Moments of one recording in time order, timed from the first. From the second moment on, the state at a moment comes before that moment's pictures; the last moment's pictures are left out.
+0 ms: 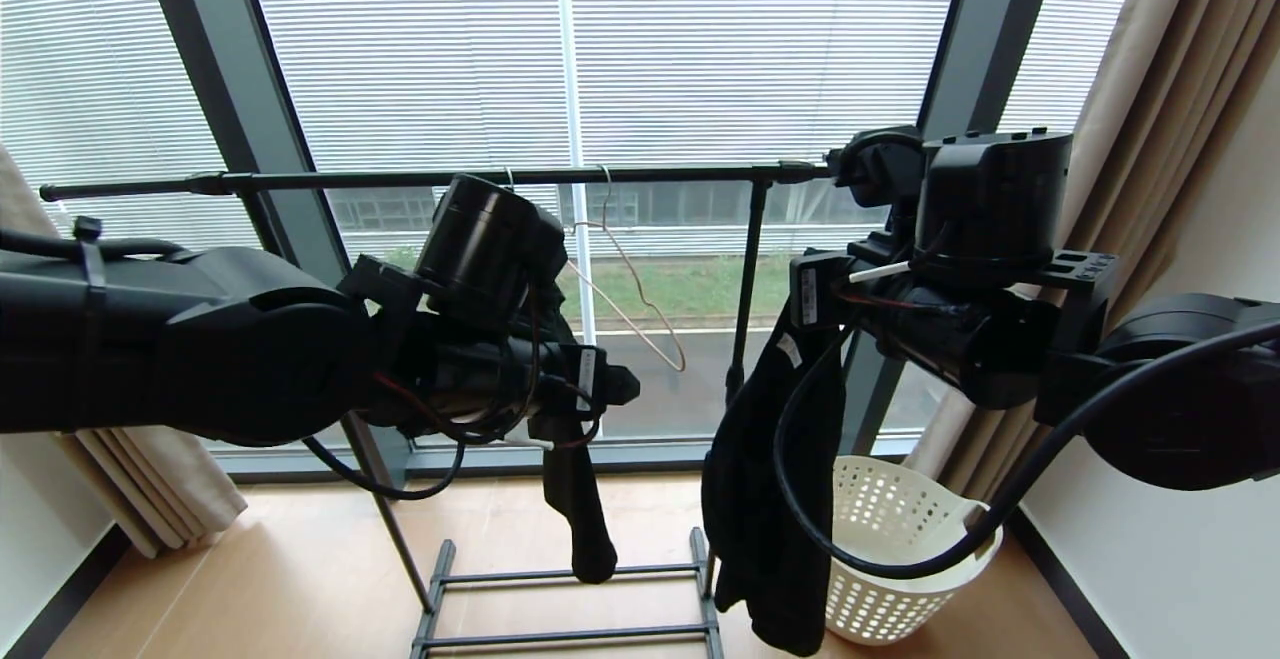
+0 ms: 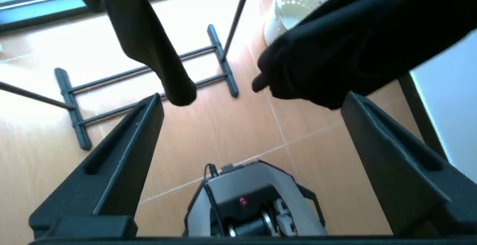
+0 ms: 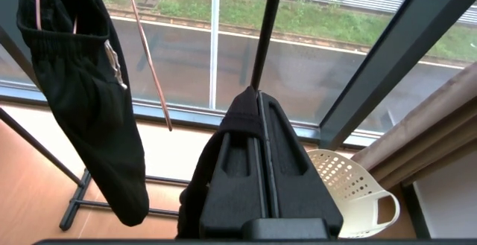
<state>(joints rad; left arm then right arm) -0.64 1.83 -1.27 0.14 0.17 -0.30 0.64 1.79 -1.14 -0.41 -0.53 0.06</state>
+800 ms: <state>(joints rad) -0.66 1.91 -1.25 0.01 0.26 -0.31 0.63 1.77 -1.13 -0.41 -0.53 0.05</state>
